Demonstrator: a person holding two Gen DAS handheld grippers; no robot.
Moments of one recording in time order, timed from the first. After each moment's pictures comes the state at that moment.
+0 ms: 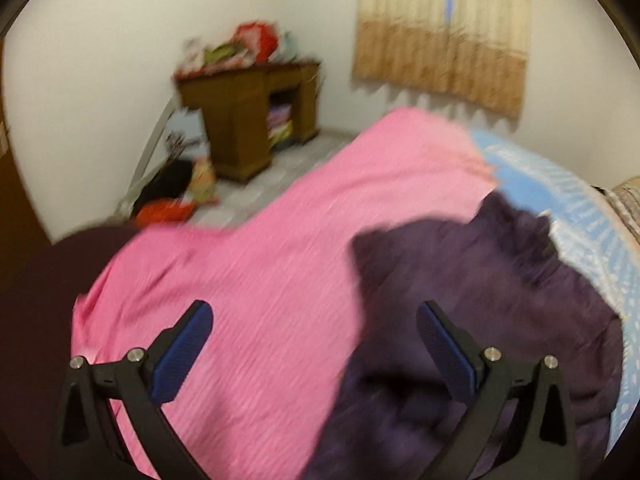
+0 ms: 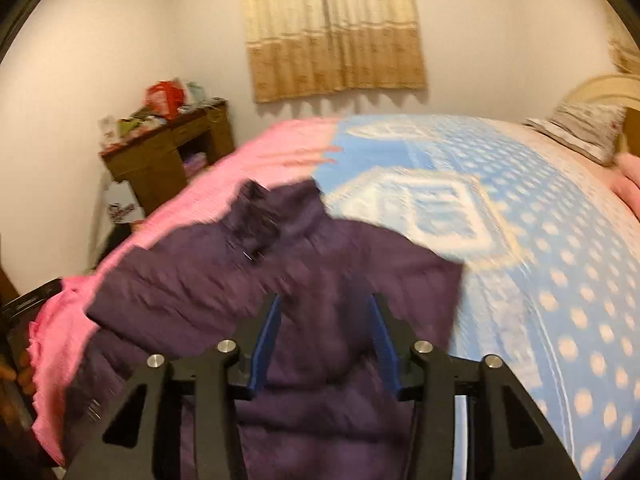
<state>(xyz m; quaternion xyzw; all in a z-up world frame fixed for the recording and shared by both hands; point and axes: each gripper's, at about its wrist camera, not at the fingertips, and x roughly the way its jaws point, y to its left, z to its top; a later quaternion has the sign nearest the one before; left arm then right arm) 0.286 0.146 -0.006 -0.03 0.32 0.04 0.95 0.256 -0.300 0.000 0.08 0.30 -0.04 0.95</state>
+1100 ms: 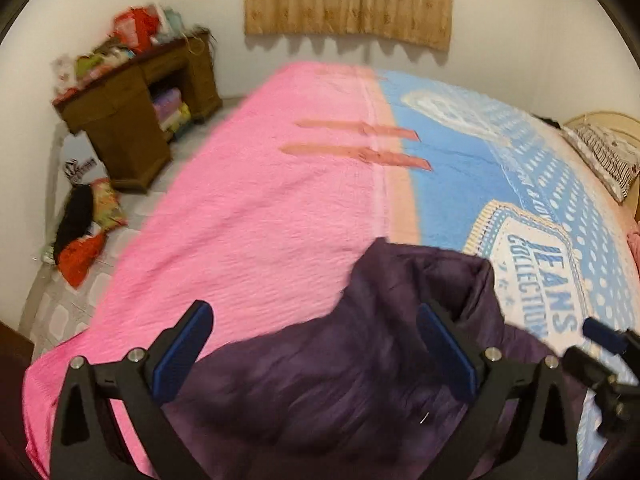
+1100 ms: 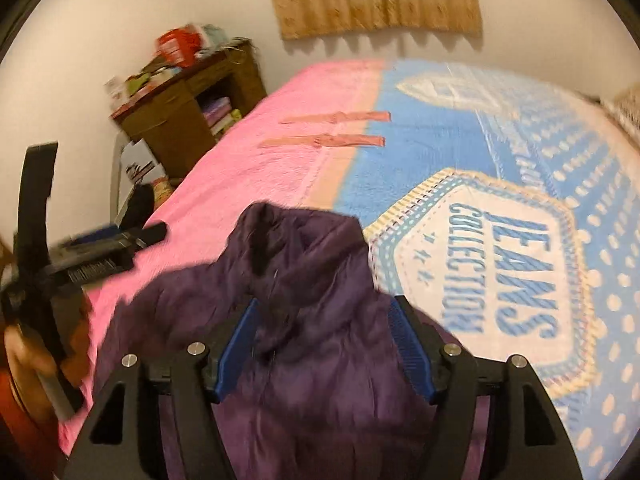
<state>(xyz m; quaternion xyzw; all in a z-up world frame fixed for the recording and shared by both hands) 0.514 -0.044 0.005 0.03 0.44 -0.10 0.89 0.485 -0.328 0.013 0.10 0.43 0.03 0.90</state>
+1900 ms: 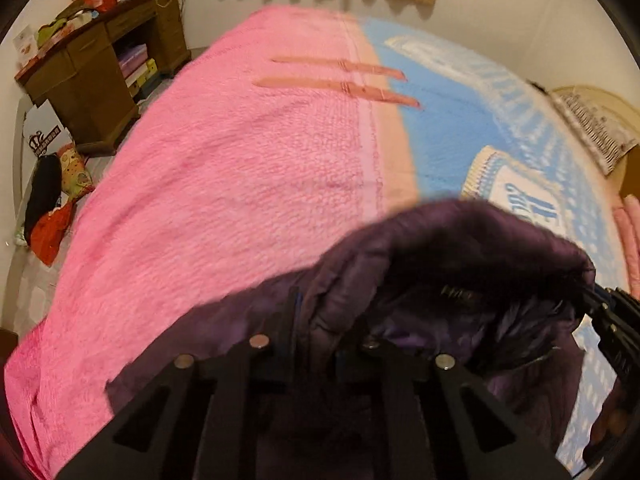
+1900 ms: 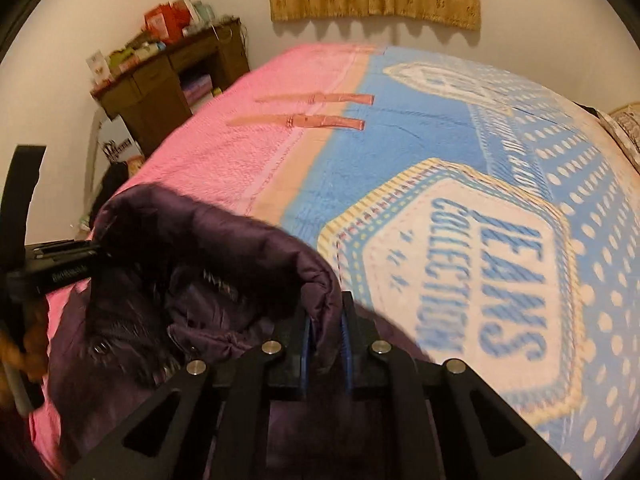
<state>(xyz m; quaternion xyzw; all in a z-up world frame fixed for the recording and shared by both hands) 0.493 -0.015 -0.029 0.02 0.51 -0.14 0.85 0.480 -0.342 -0.010 0.05 0.45 0.00 0.89</state>
